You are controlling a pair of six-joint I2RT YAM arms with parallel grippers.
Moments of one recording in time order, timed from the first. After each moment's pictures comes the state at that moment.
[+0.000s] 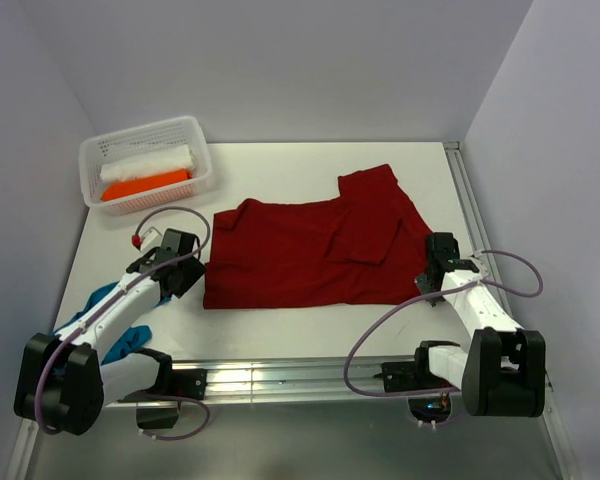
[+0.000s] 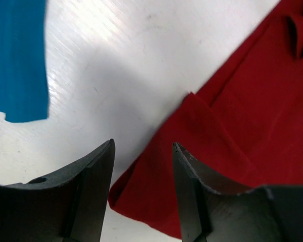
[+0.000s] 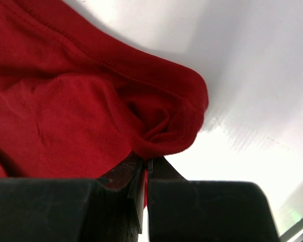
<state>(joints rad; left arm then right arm) -0.29 1.13 0.62 -0.53 -0.34 -1.06 -0.07 1.11 0.53 -0.66 0.34 1.11</state>
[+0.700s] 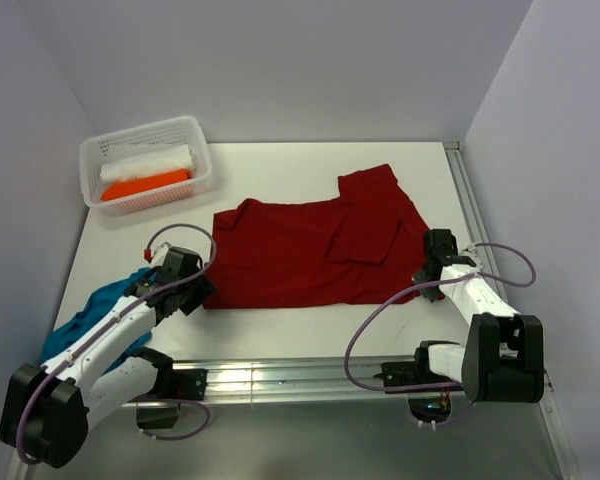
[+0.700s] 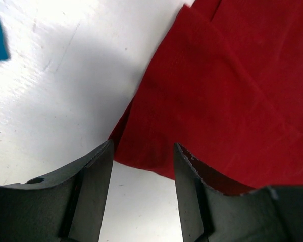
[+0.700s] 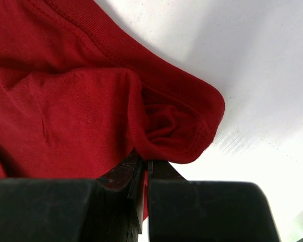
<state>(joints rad) -0.40 0.95 0.50 -0.56 -0.19 -1.07 -0.07 1.19 0.54 -0.57 0.30 1.01</state>
